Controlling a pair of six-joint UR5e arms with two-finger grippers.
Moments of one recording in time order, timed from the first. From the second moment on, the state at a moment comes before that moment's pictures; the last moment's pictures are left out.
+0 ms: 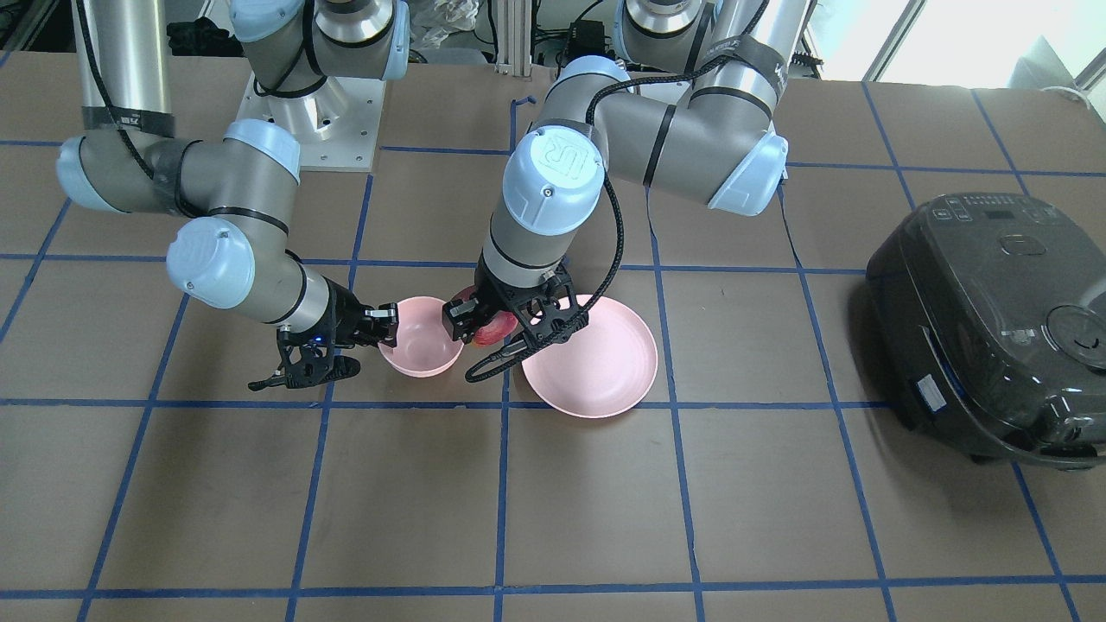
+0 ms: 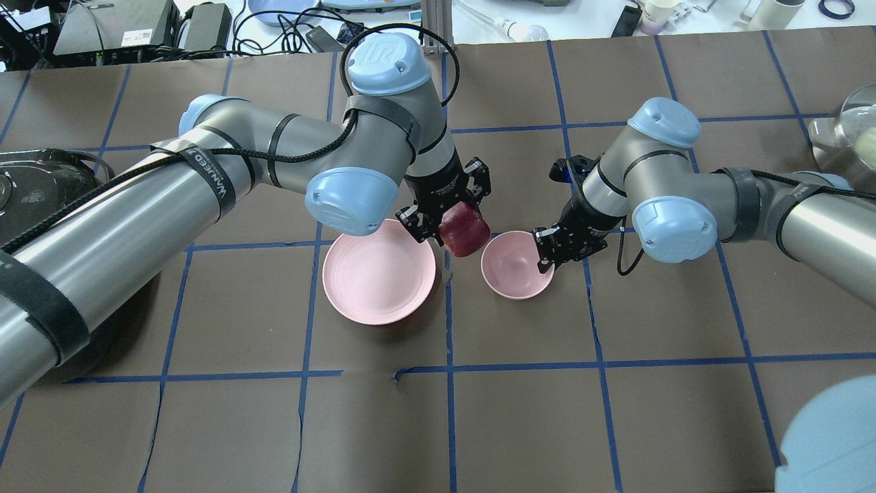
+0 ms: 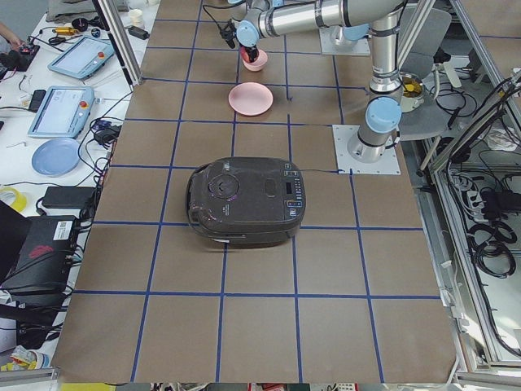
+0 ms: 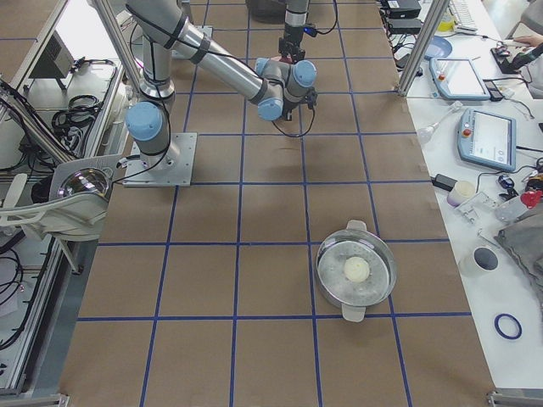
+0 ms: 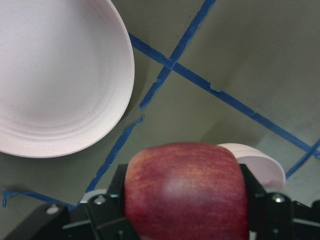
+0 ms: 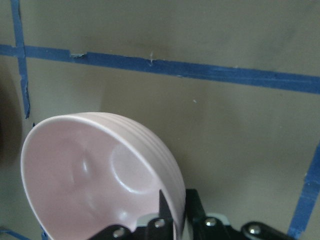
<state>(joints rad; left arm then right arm) -1.94 -1.94 -1.63 -1.15 1.34 -0.95 1.53 -1.26 1.99 -2.09 -1.24 -0.19</state>
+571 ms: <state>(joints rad) -2.01 -1.99 -1.63 -1.06 1.33 -1.11 1.44 -1.31 1.92 -2.03 -1.35 -0.13</state>
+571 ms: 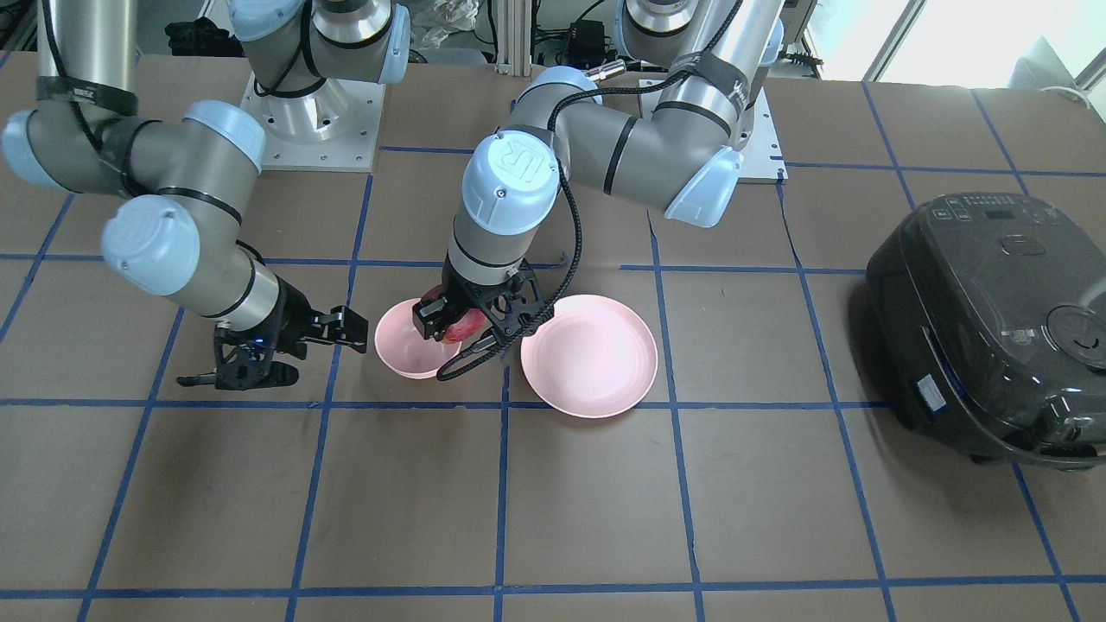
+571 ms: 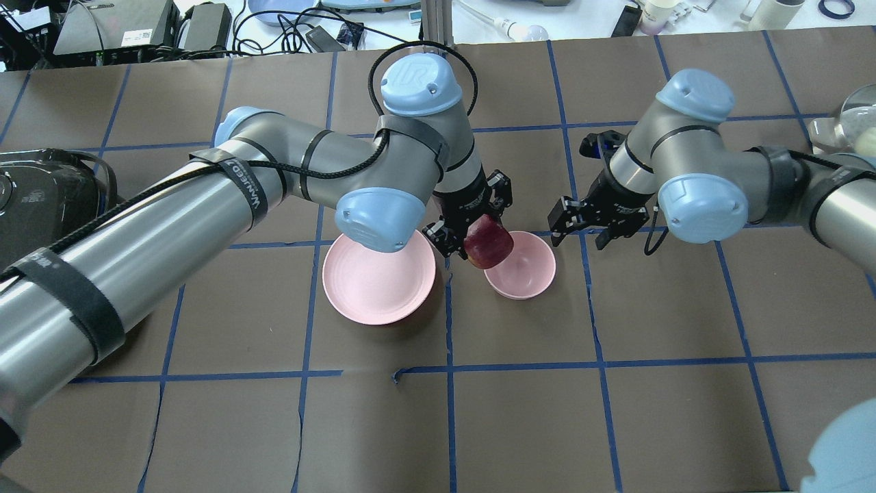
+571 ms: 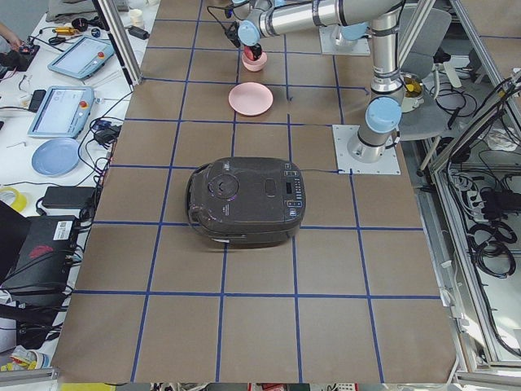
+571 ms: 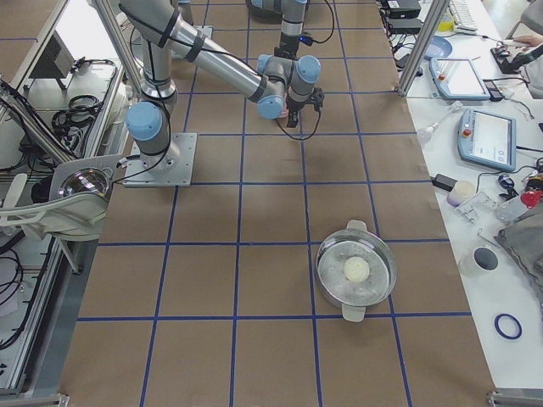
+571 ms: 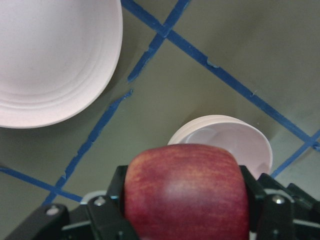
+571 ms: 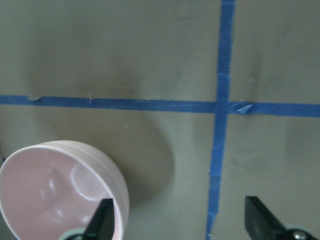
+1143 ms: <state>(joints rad) -2.05 -2.10 -1.63 -0.97 1.33 -1.18 1.33 -1.33 1.87 -1.98 -1.54 -0.13</state>
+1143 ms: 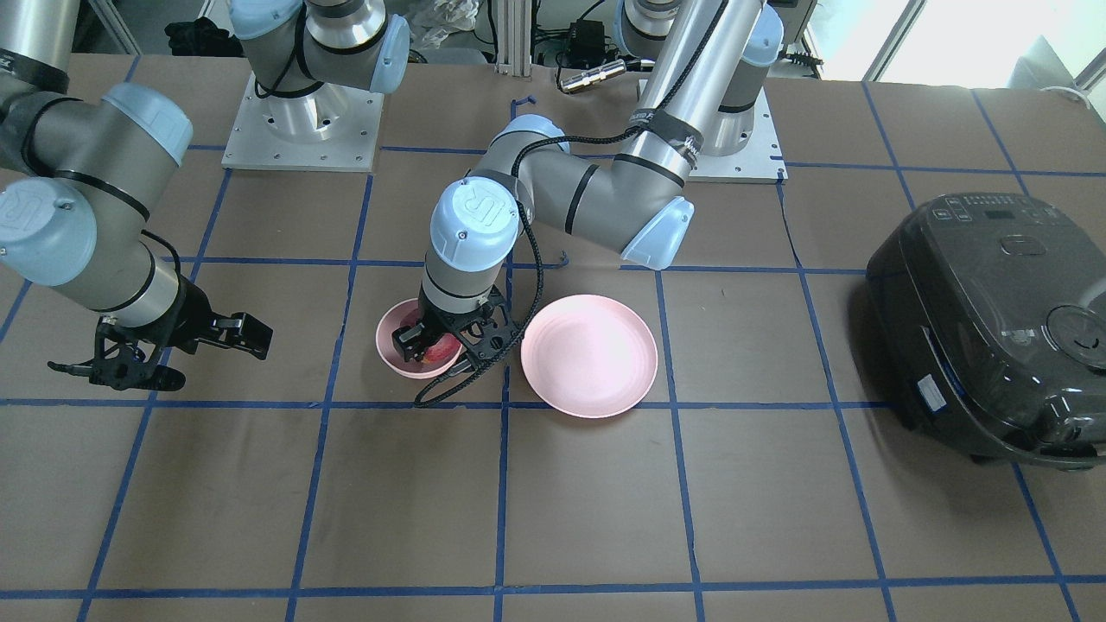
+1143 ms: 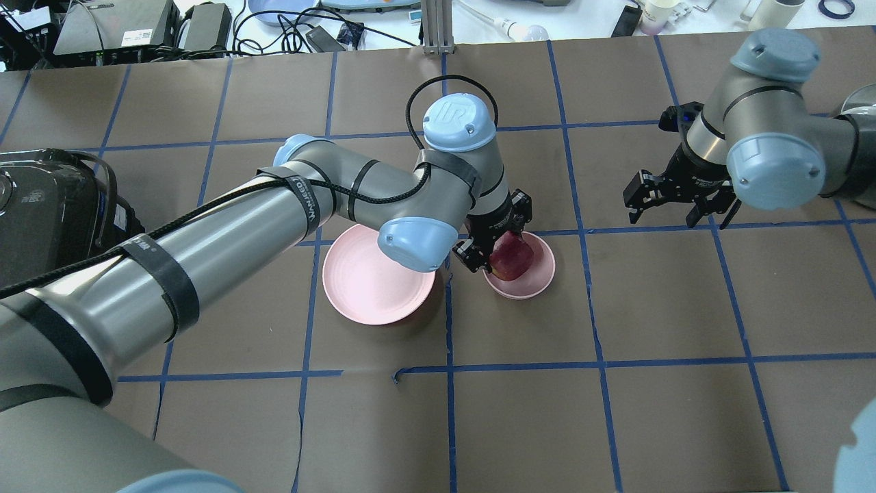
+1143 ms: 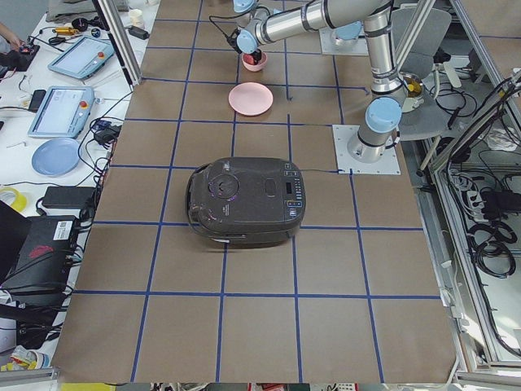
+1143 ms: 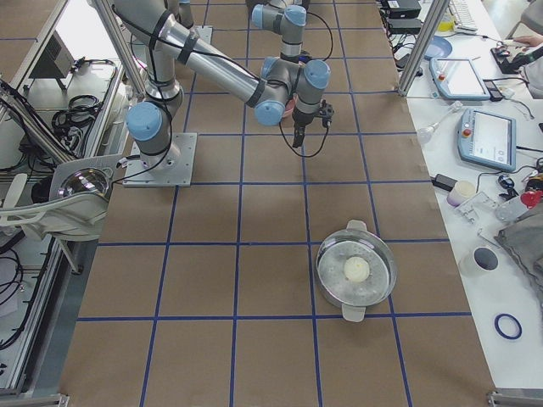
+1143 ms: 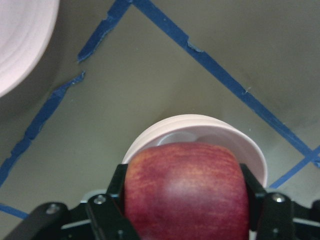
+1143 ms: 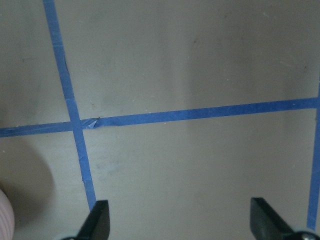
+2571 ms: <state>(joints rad) -2.05 -2.07 -1.58 -0.96 1.34 -1.15 1.33 -1.42 1.73 -1.86 -1.56 -0.09</state>
